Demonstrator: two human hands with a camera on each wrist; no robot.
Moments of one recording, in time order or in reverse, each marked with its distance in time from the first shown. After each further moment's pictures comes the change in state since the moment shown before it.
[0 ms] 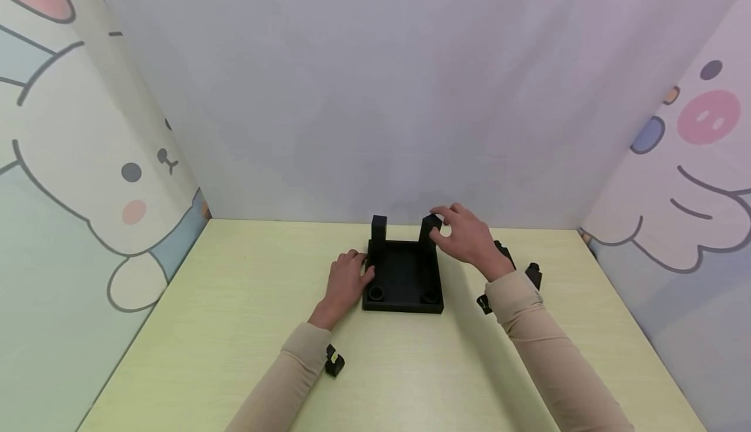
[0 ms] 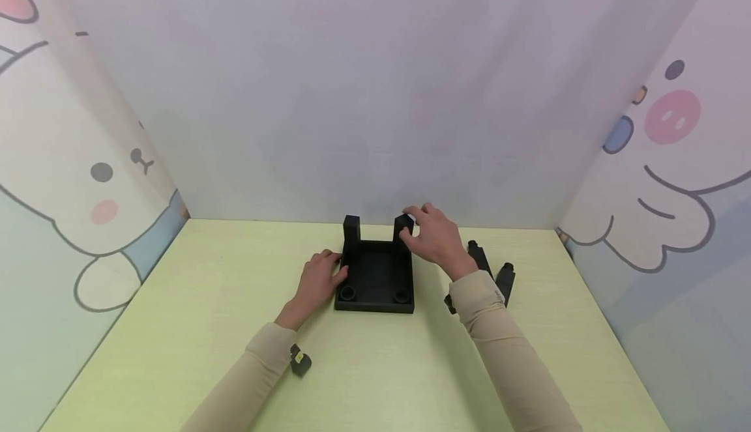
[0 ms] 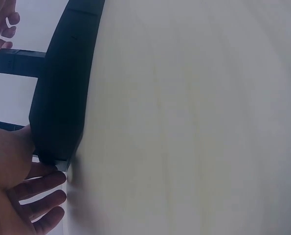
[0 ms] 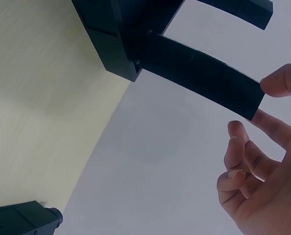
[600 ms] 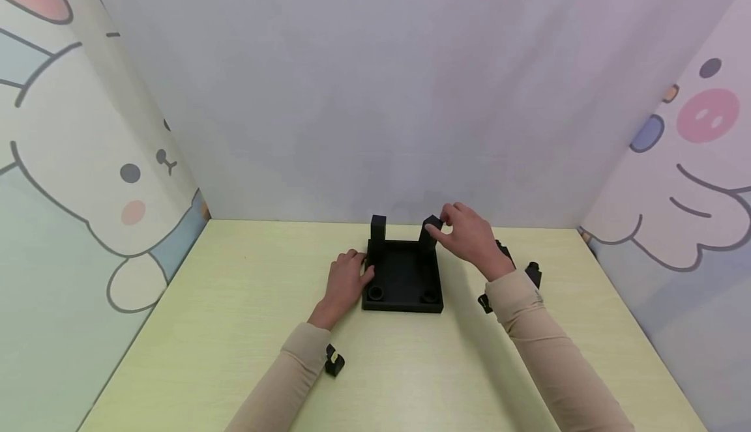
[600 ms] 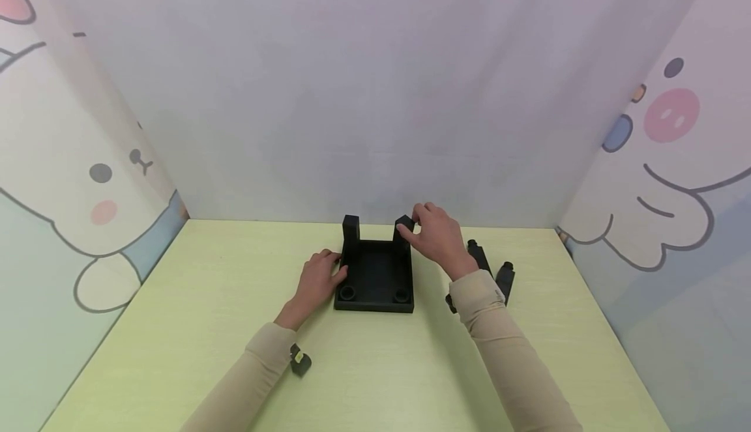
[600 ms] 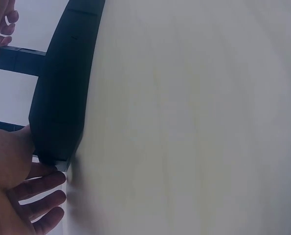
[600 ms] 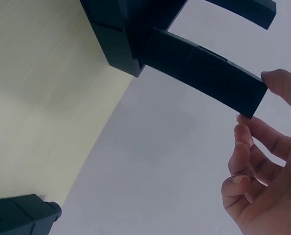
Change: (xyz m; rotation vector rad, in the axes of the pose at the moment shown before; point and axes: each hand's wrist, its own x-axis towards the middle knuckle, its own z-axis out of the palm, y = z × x) left_hand 0.001 -0.001 0.003 0.001 -0.009 -0.011; right_hand -0.001 0.004 0.001 -0.033 0.080 -0.019
